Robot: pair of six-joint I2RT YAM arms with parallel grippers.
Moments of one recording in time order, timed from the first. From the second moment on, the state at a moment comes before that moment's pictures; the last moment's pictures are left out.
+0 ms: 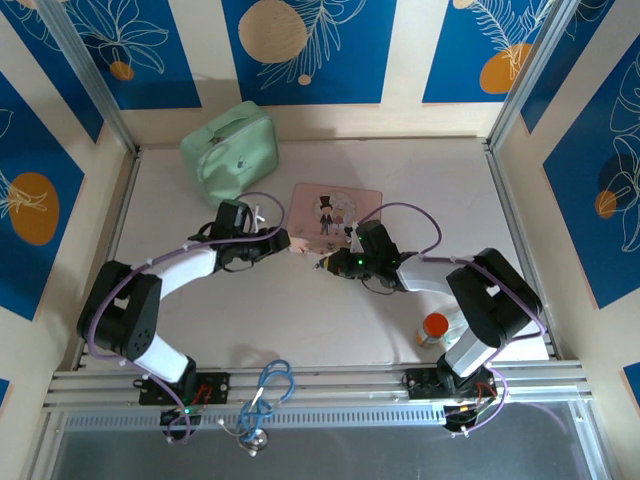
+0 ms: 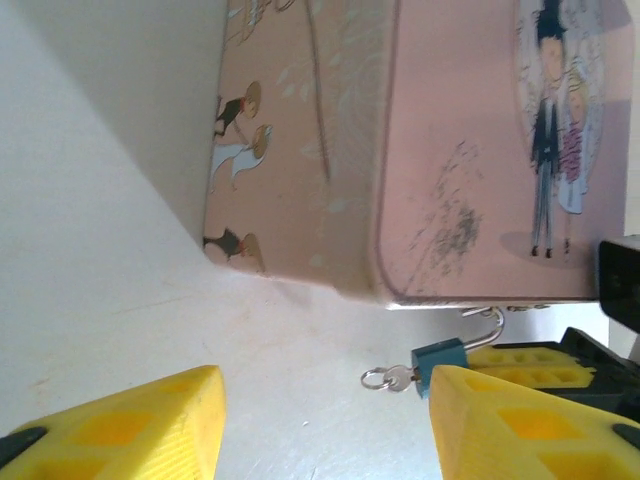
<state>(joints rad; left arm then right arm) -0.38 1.55 0.82 -0.07 0.46 -0.70 0.59 1.61 0.67 0.18 -0.39 0.76</state>
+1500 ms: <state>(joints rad) -0.39 1.53 0.79 -0.14 0.38 -0.67 0.63 1.59 0.62 0.27 -0.24 0.93</state>
